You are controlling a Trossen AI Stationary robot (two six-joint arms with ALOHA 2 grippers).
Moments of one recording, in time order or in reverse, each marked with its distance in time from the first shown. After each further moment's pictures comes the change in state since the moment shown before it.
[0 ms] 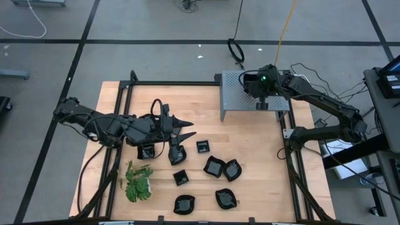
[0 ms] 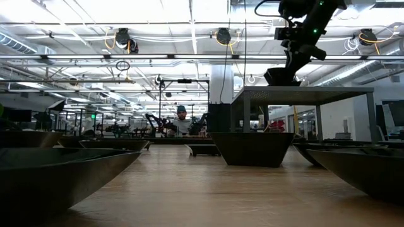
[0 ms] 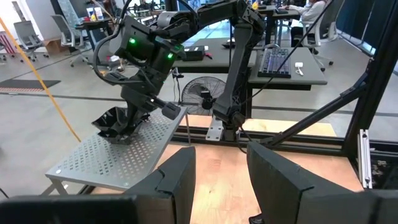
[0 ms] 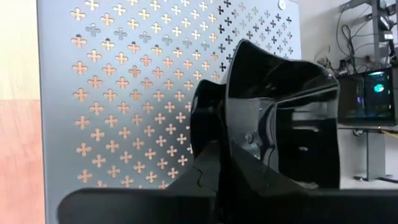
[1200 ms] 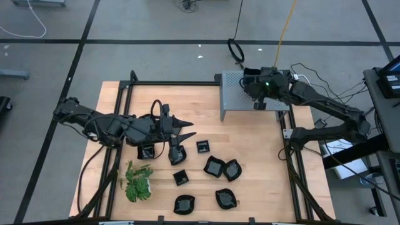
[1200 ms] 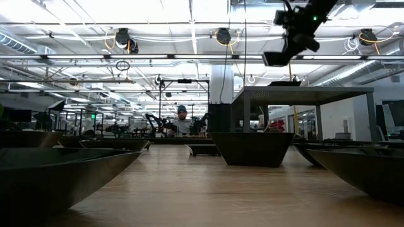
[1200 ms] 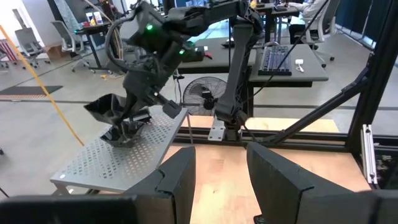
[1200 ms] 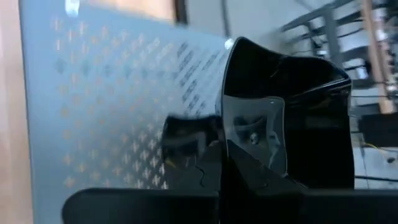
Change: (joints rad) left arm -0.001 0.000 0.000 0.002 0.000 0.034; right arm 0.137 -0.067 0.000 0.078 0.186 0.052
